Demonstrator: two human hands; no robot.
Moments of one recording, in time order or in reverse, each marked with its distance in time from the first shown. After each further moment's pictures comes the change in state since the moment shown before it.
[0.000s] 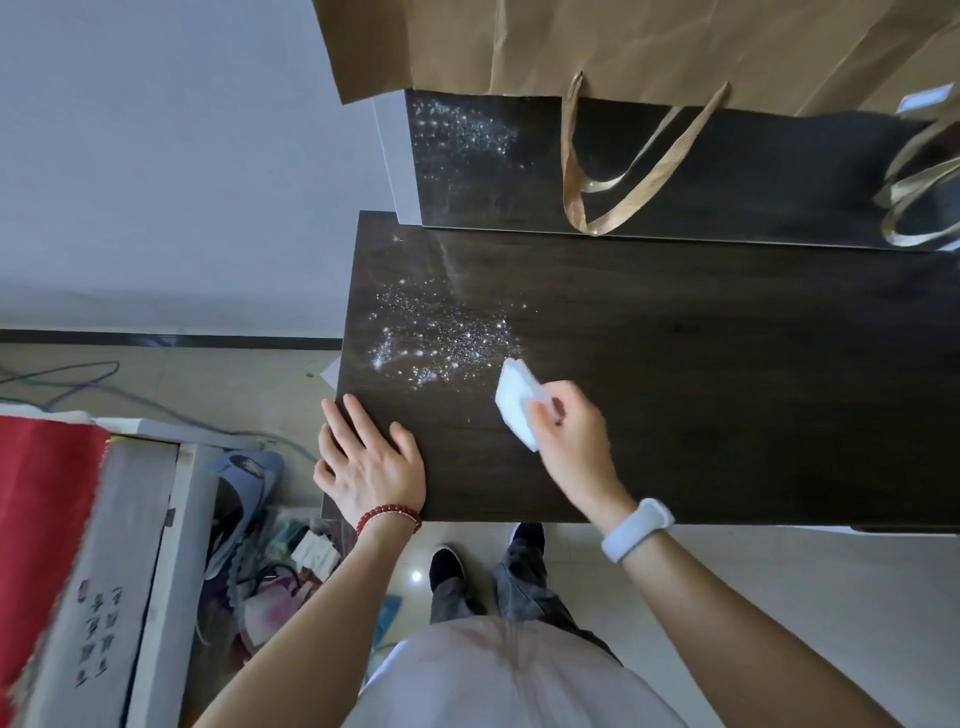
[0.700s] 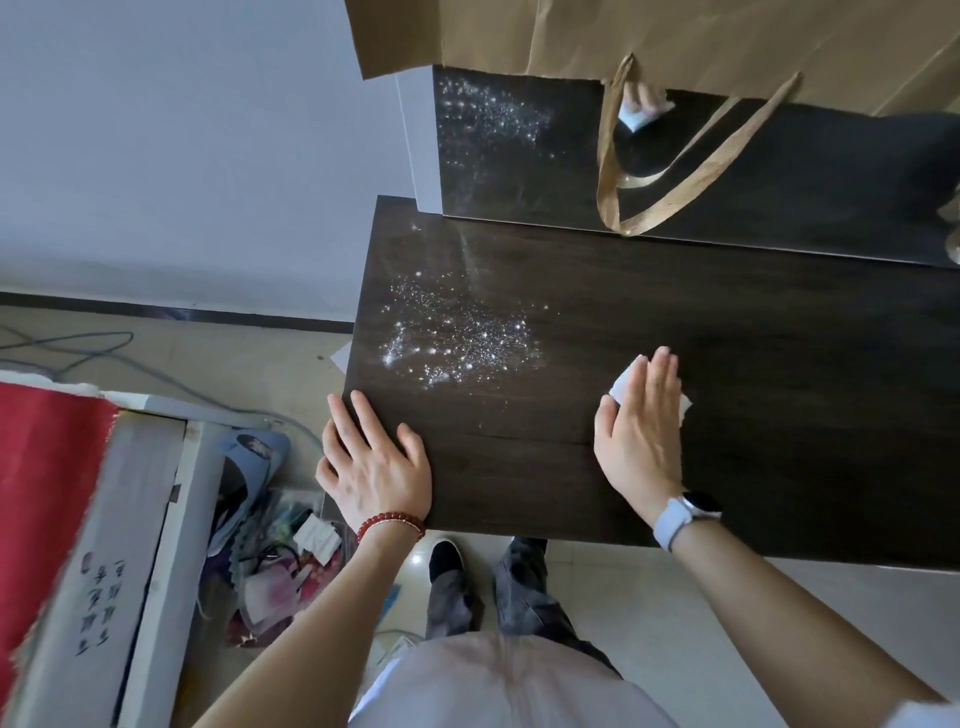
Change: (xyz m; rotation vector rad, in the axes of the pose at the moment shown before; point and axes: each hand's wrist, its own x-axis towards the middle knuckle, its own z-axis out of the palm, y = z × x) left_hand 0.000 0.000 0.001 0.040 0.000 -0.006; right_hand 0.044 0.068 -0.020 -0.764 0.085 -0.196
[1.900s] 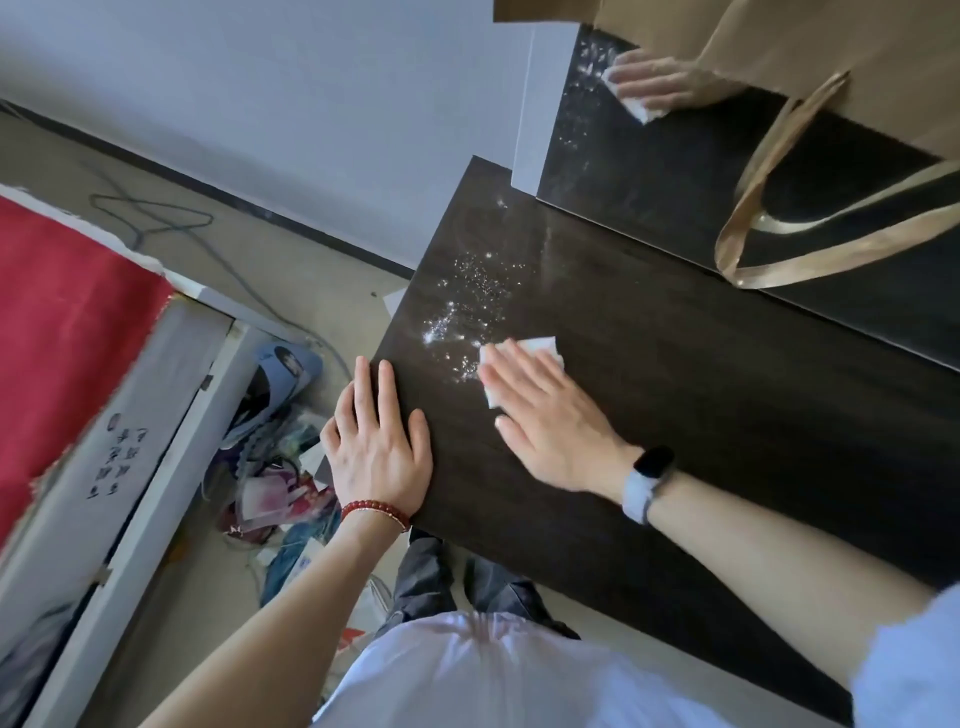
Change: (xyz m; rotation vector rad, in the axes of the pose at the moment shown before) left_hand 0.002 0.003 -0.004 0.036 -0.028 -0.045; right_hand 0.066 -0.077 0.011 -0.083 -0.289 -1.036
